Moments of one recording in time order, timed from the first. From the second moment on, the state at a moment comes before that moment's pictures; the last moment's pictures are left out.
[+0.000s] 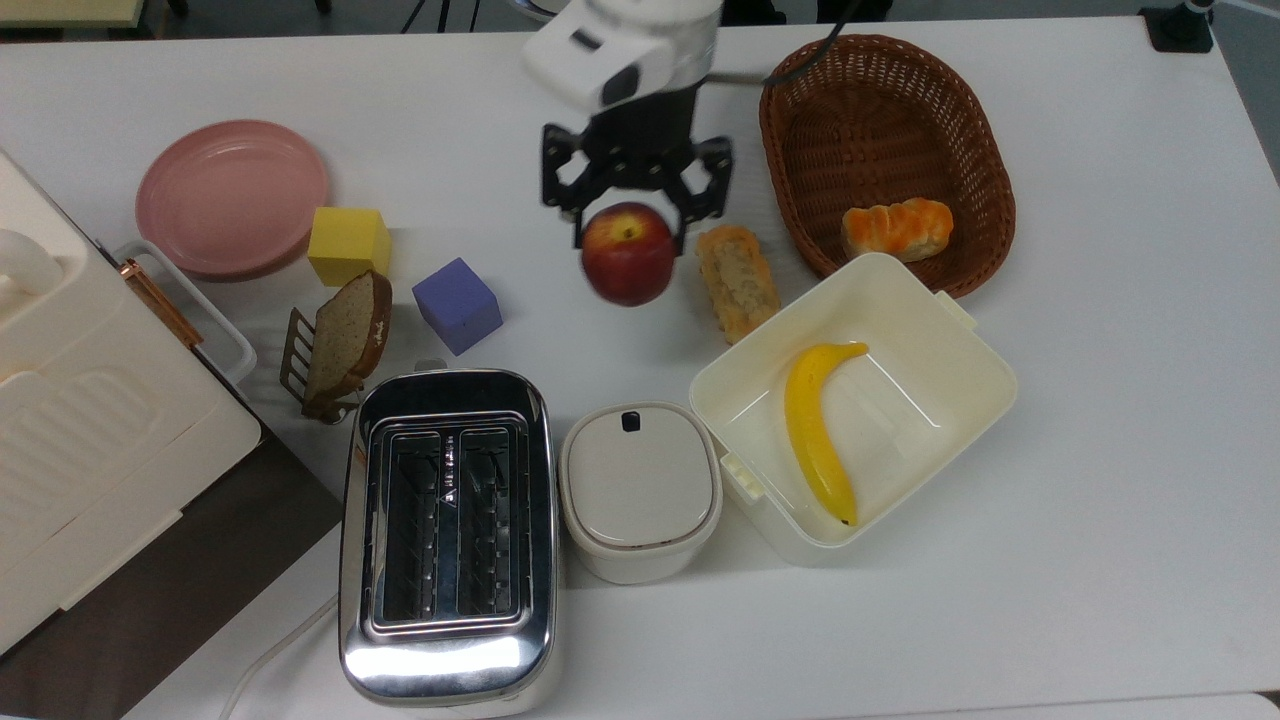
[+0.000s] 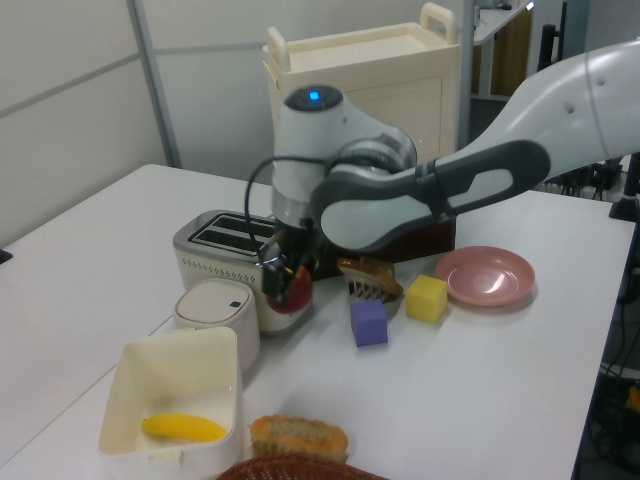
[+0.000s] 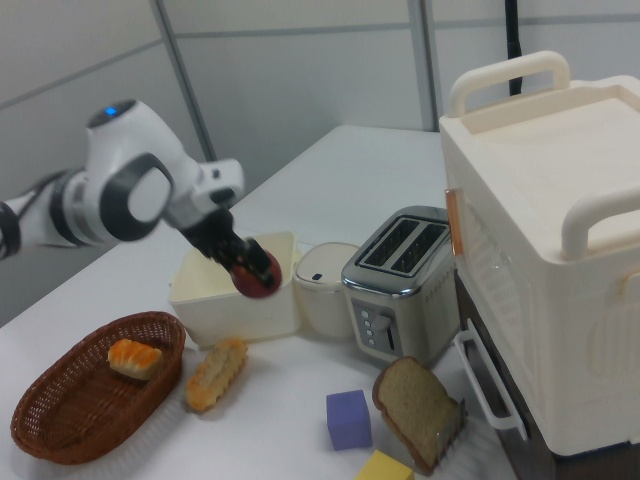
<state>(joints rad) 0.01 0.14 0.19 -1.76 -0.20 2.18 0.28</state>
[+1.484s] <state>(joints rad) 0.14 0.32 0.29 -1.62 -0.38 2.37 0.31</state>
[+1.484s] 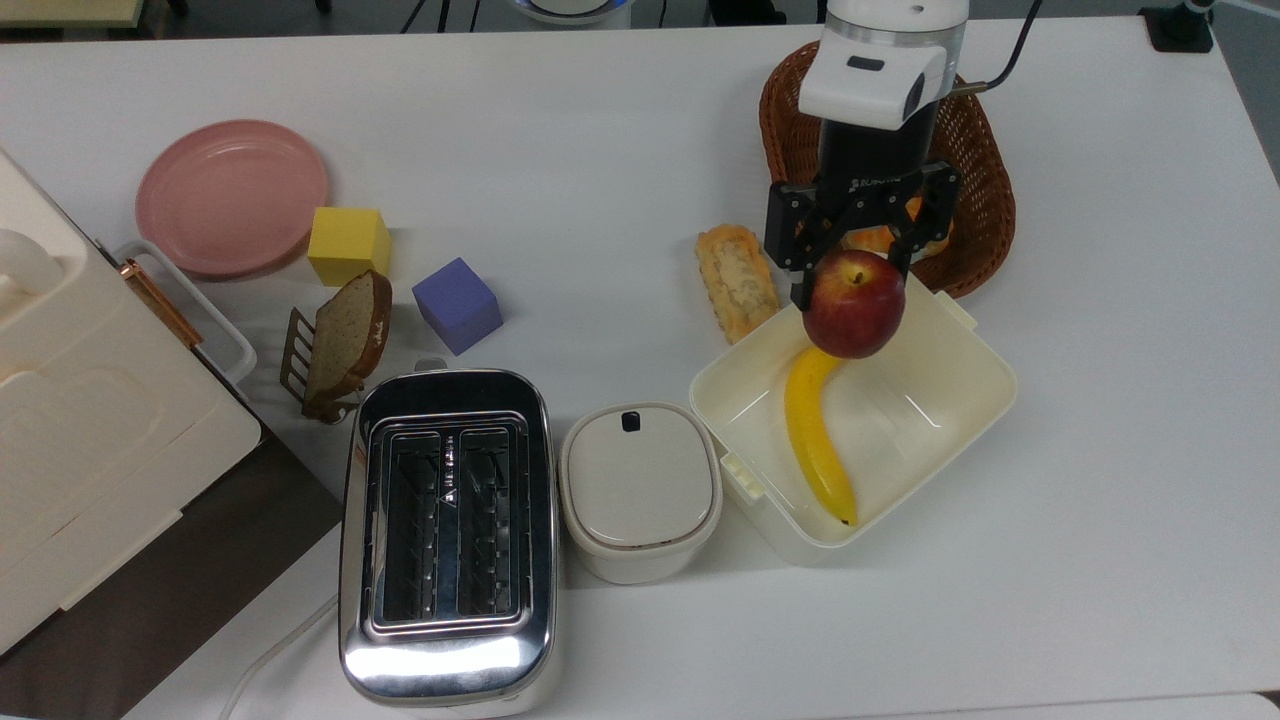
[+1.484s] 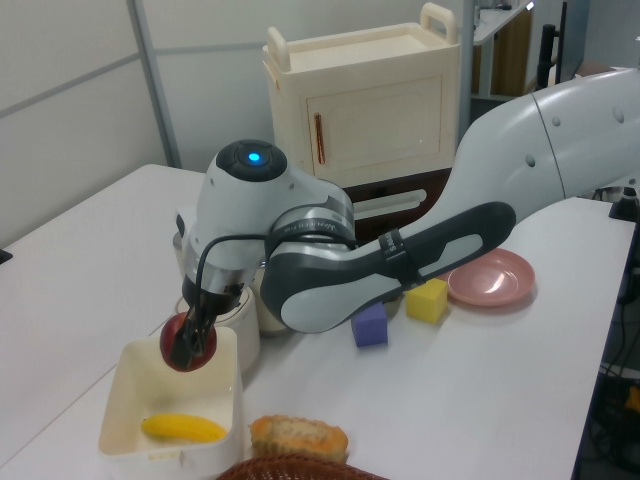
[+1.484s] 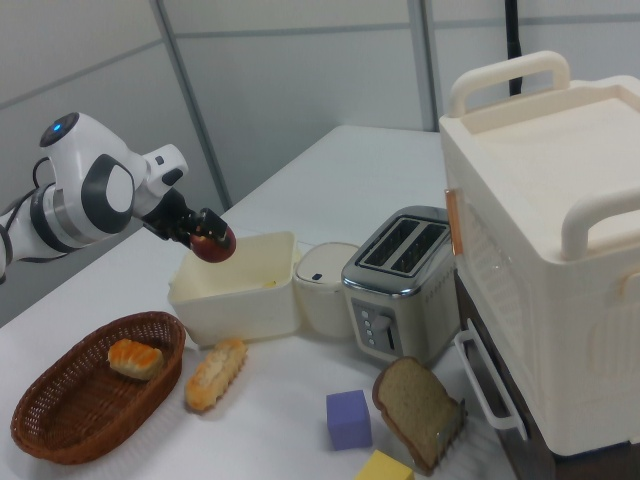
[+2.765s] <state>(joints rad) 0.13 0.34 0.30 -1.62 -0.45 2.41 0.31</state>
